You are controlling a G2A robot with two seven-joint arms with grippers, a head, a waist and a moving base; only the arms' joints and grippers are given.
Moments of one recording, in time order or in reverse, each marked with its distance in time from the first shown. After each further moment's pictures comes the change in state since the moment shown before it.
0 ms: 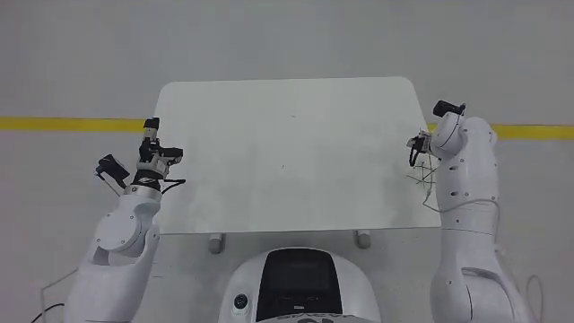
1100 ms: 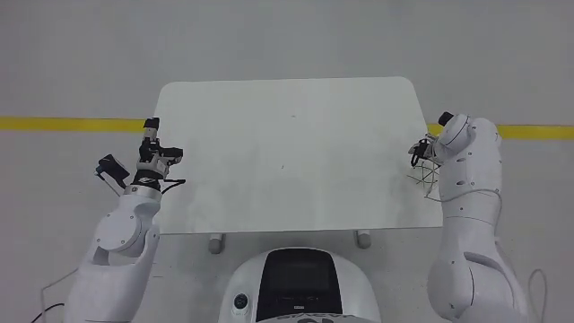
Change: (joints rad) left arm 0.000 0.000 0.000 0.000 0.000 0.000 0.000; right arm 0.100 -0.017 0.135 0.225 0.000 0.002 0.022
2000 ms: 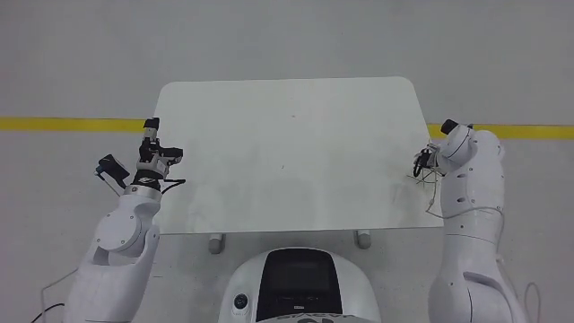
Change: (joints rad) left arm 0.000 0.000 0.000 0.000 0.000 0.000 0.000; right arm -0.114 0.001 -0.013 -0.158 0.000 0.000 0.036
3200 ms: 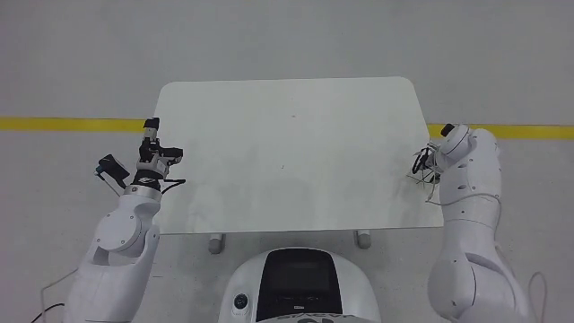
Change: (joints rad) left arm 0.000 0.000 0.000 0.000 0.000 0.000 0.000; right arm 0.111 0.000 0.082 0.257 0.000 0.000 -0.115
